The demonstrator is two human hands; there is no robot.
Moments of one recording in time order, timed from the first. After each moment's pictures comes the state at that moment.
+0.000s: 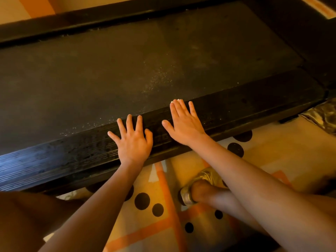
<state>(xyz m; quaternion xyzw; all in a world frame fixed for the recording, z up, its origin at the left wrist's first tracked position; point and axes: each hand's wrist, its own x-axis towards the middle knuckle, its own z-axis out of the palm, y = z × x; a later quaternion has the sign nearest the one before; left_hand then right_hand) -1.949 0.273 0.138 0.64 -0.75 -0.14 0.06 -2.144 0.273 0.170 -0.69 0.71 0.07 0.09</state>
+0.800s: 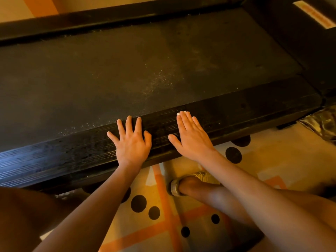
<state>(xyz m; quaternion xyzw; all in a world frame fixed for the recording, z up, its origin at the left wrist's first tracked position) -1.950 0.273 0.140 0.64 -0.75 -0.15 0.07 -2.155 0.316 0.177 -0.70 0.70 0.06 0.12</state>
